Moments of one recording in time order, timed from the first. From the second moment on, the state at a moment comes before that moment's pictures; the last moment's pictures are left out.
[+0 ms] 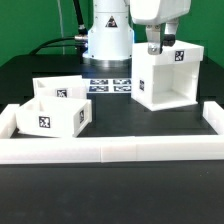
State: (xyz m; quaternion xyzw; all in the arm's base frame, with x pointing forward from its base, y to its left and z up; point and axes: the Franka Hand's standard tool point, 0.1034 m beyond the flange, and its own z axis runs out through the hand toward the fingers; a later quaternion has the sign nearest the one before) arm 0.570 0.046 0.140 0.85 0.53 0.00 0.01
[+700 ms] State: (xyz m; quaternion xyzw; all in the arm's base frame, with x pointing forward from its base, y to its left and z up) arm 0.555 0.053 0.151 0.87 0.50 0.00 0.02
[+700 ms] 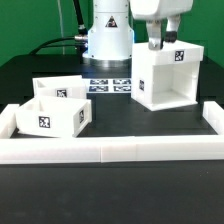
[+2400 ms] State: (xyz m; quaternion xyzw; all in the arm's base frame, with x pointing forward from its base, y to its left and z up) arm 0.470 0.109 0.146 0.99 0.15 -0.02 -0.01
